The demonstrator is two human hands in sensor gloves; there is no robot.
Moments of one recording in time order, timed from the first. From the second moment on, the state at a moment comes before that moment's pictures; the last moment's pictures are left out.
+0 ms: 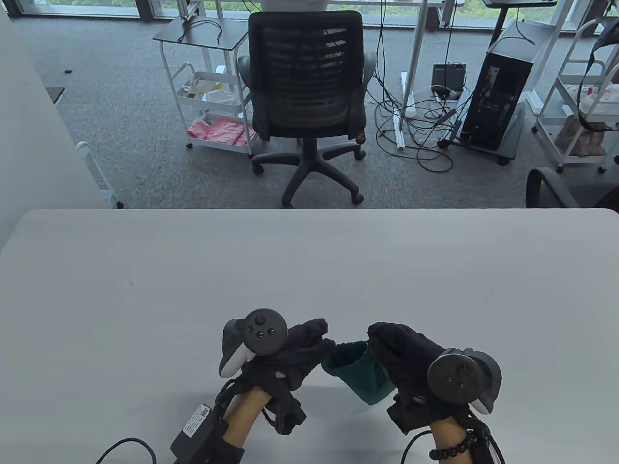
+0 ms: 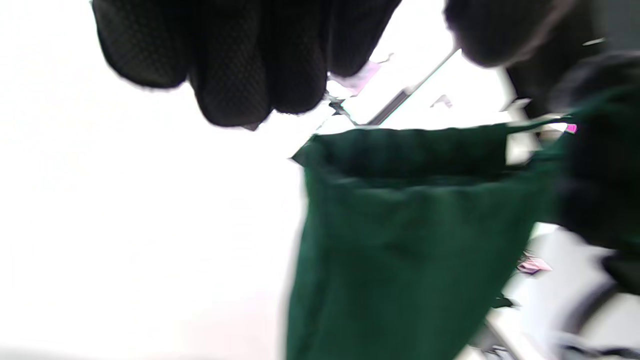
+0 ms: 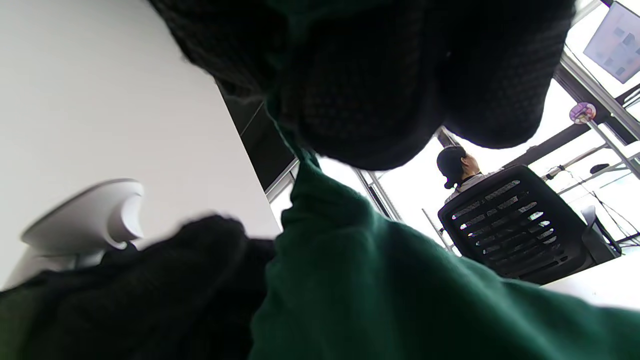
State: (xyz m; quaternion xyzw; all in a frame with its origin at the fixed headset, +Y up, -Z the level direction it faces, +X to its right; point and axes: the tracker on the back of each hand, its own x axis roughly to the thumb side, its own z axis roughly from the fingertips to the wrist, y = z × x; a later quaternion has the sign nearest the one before) left_hand -0.099 -0.653 -0.327 -0.09 -0.27 0.38 0.88; right_hand 0.152 -0.620 -0.279 0.22 -0.23 0.89 0.33
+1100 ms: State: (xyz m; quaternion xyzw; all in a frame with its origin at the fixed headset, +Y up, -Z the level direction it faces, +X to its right) left_hand -0.076 -0.640 -0.315 0.01 -0.29 0.23 0.93; right_hand 0.150 -0.634 -0.285 0.22 -0.18 0.85 0.45
